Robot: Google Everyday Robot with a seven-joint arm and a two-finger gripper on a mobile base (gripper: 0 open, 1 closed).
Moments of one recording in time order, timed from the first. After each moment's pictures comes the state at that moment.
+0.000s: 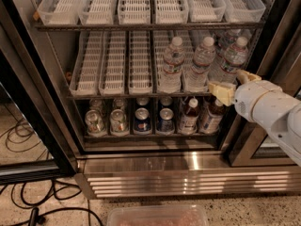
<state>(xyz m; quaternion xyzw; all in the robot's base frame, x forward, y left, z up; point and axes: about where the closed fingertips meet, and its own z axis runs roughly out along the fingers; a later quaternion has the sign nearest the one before) 0.575 -0.227 0.878 -0.18 0.77 0.01 0.61</state>
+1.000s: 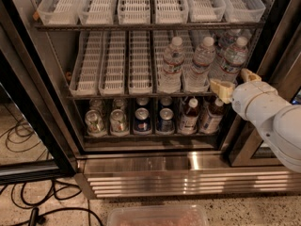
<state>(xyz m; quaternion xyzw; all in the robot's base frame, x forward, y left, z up) 0.597 -0.243 0.868 -0.15 0.76 -0.03 0.63</state>
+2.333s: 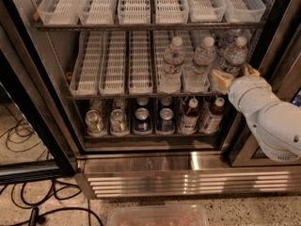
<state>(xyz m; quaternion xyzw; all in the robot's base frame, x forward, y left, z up) 0.636 -0.263 0.868 -0.09 0.74 -0.06 0.66</state>
